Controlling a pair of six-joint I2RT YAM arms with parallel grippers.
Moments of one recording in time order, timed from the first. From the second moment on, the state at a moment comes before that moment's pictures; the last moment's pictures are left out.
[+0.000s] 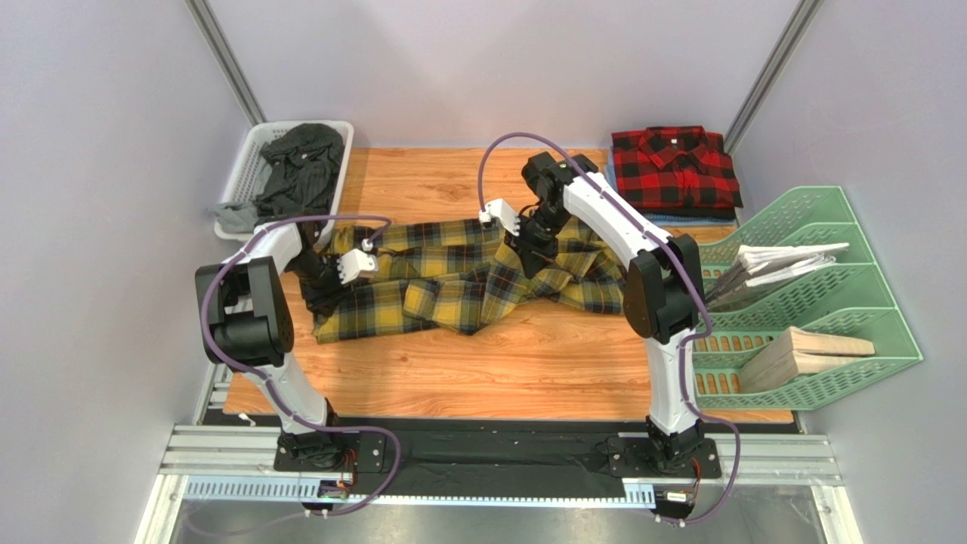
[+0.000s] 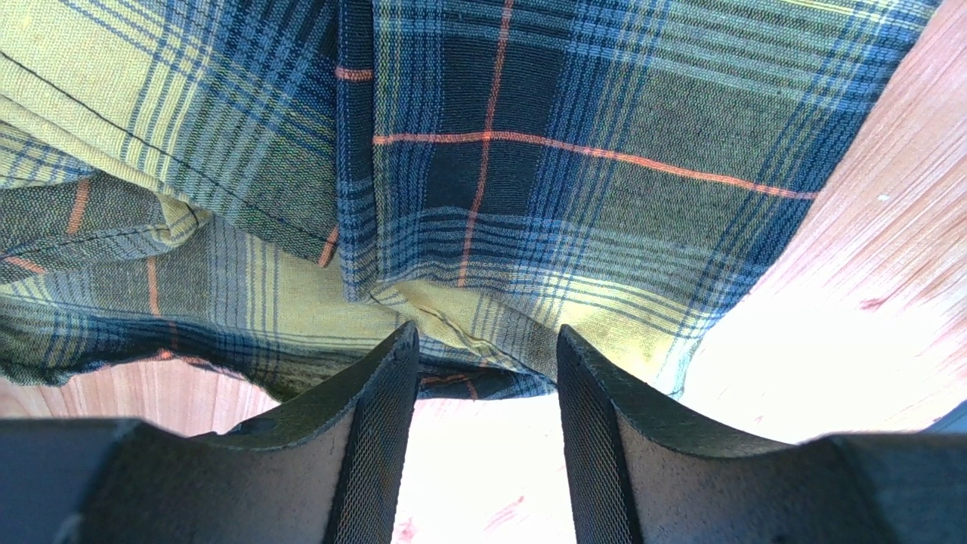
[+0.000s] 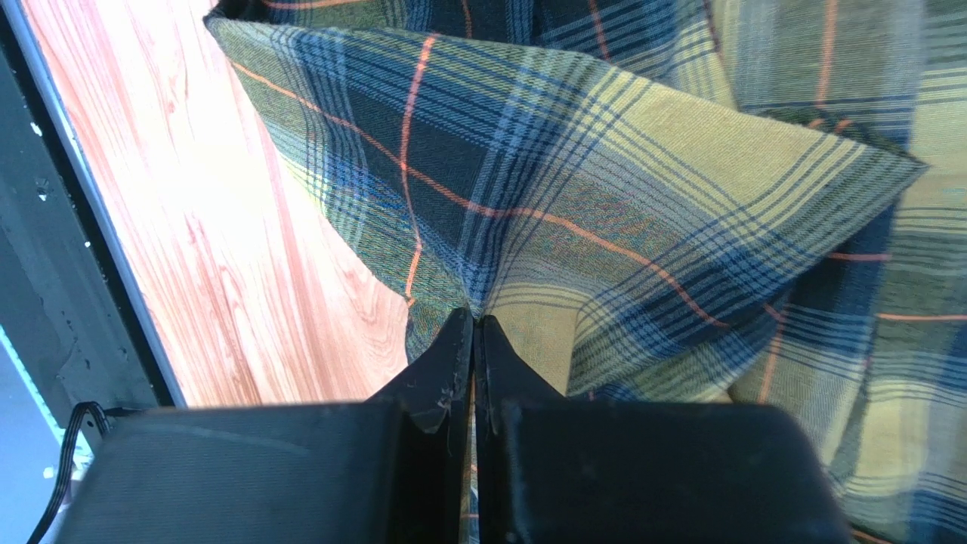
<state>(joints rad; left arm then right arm) 0.18 1.77 1.17 -0.97 0.24 1.38 0.47 2.12 1.95 -1.31 -0.50 -0.91</state>
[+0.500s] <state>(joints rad) 0.18 1.76 1.17 -0.98 0.30 1.40 0.41 2.29 2.31 -1.31 -0.43 -0.87</state>
